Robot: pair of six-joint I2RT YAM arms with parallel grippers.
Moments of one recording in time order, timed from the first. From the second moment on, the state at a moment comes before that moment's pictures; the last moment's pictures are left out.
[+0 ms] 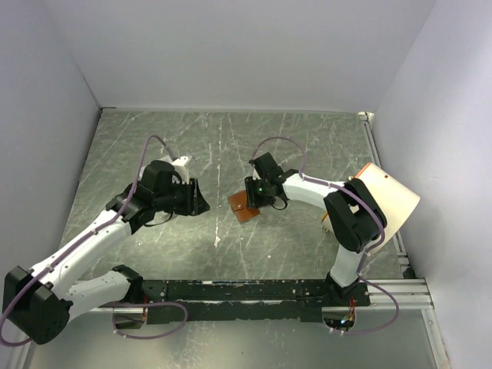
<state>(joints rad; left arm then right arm) -0.55 1.01 0.79 -0.43 0.28 -0.45 0.61 1.79 1.05 -0.31 -0.11 0.36</state>
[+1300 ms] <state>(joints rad) -0.71 1.48 0.81 -0.23 0.17 -0.60 0.81 1.53 0.78 -0.08 -0.09 0.65</state>
